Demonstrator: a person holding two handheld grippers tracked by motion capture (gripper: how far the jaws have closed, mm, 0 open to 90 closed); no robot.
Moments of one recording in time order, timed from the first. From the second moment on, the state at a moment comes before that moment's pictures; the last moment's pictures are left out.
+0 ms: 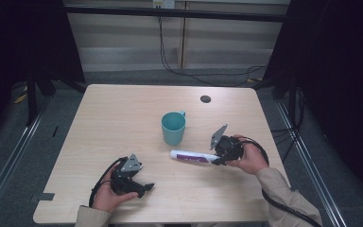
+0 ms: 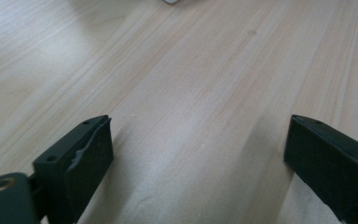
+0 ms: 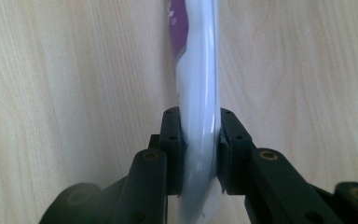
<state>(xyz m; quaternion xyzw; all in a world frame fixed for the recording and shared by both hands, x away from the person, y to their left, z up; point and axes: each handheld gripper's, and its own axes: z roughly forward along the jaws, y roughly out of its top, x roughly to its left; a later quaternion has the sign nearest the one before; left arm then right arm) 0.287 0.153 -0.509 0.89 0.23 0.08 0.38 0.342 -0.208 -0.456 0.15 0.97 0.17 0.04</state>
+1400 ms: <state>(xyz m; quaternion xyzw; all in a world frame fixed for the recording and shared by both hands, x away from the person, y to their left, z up) 0.299 0.031 -0.445 0.98 0.04 0.07 0.19 0.299 -0.162 -0.408 0.04 0.97 0.23 0.06</state>
